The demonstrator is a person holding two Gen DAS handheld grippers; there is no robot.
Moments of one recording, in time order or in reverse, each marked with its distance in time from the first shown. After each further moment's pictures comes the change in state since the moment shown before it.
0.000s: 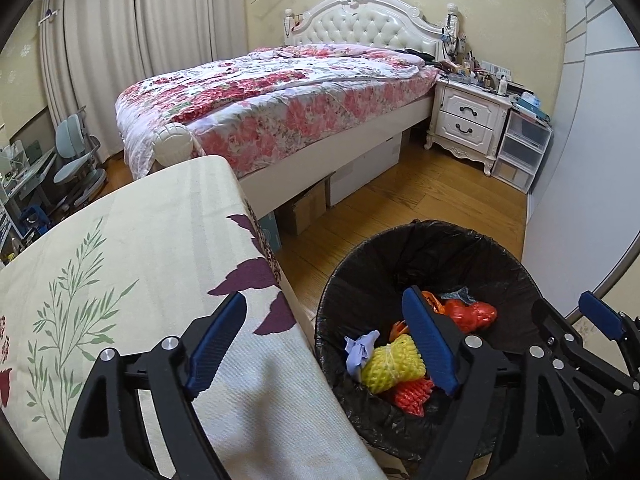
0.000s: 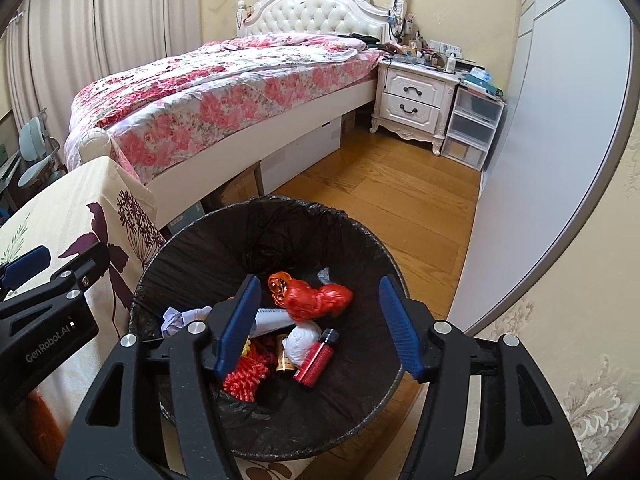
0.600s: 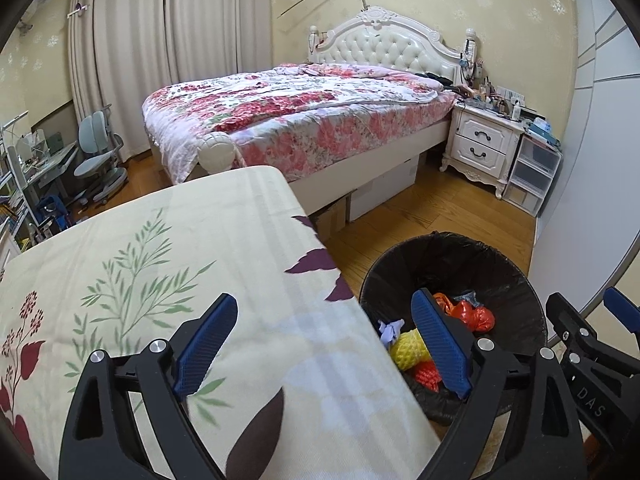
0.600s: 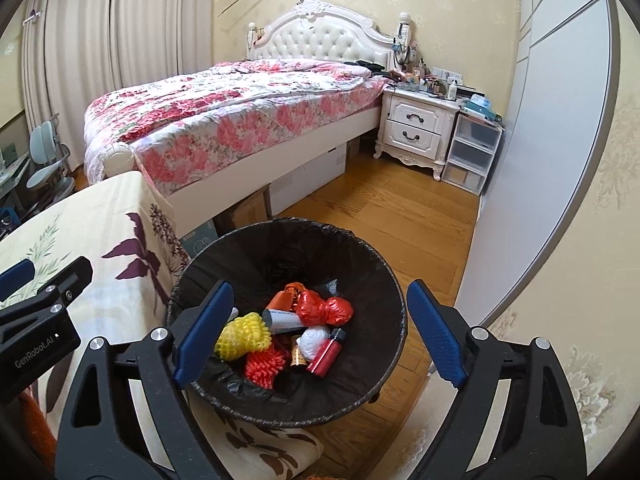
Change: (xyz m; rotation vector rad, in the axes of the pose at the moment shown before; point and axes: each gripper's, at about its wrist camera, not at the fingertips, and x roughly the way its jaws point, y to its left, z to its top) left arm -0.062 0.039 -0.022 -0.059 -0.065 0.043; right arm -0.061 0.009 -0.008 -0.024 -0.087 0.017
